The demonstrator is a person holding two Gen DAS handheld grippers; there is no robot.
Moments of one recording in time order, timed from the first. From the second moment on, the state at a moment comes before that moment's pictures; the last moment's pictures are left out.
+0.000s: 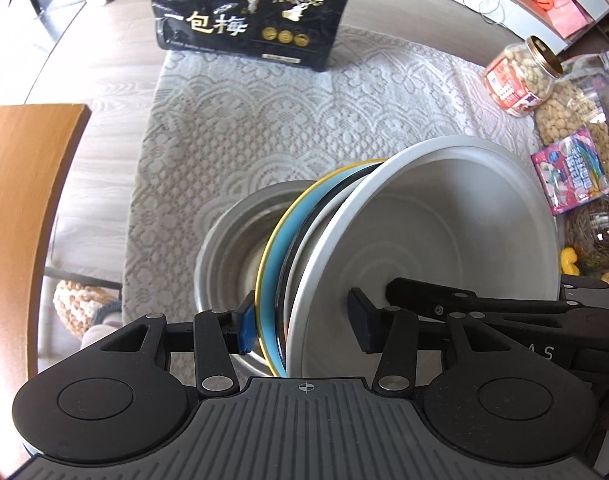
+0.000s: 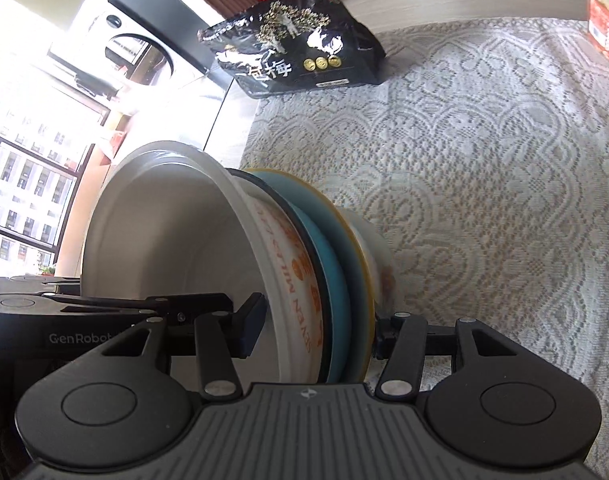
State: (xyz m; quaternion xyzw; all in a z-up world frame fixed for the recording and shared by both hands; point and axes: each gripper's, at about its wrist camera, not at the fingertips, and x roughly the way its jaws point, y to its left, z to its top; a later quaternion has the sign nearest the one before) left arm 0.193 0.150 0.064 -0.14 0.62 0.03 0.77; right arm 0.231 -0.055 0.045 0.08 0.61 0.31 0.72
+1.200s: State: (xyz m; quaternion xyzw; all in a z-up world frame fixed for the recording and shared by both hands) left arm 0.198 0.205 -0.004 -0.20 0.65 0.02 0.73; right arm 0.241 -0.024 -0.007 0.07 0.67 0.27 0.69
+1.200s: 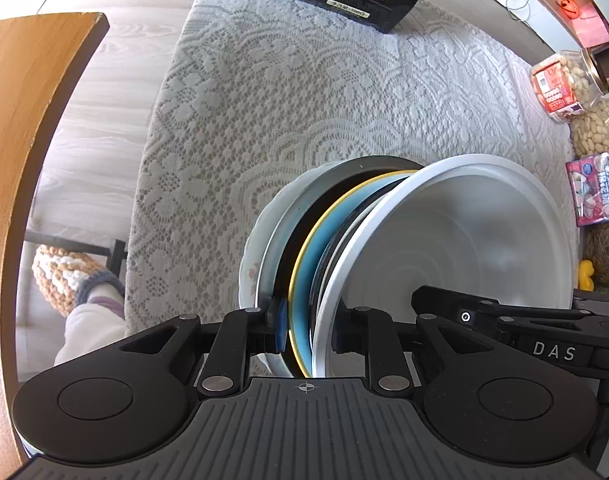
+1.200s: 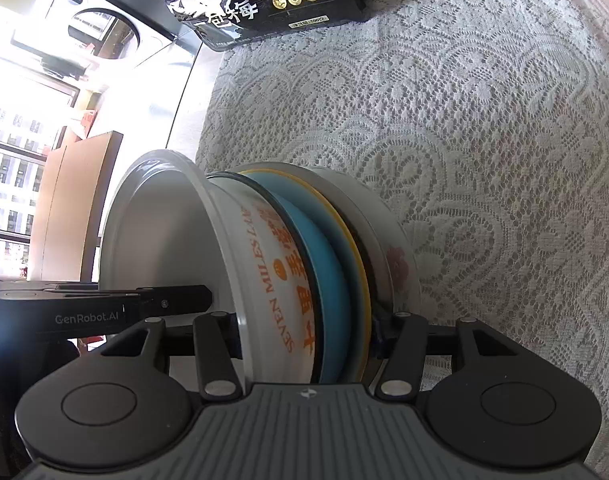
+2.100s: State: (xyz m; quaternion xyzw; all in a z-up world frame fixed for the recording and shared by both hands) left arm 0.173 0.199 0.062 -0.19 0.52 -0.01 0.83; right arm 0.216 -0.046 0.029 0.06 0.55 0.26 0.79
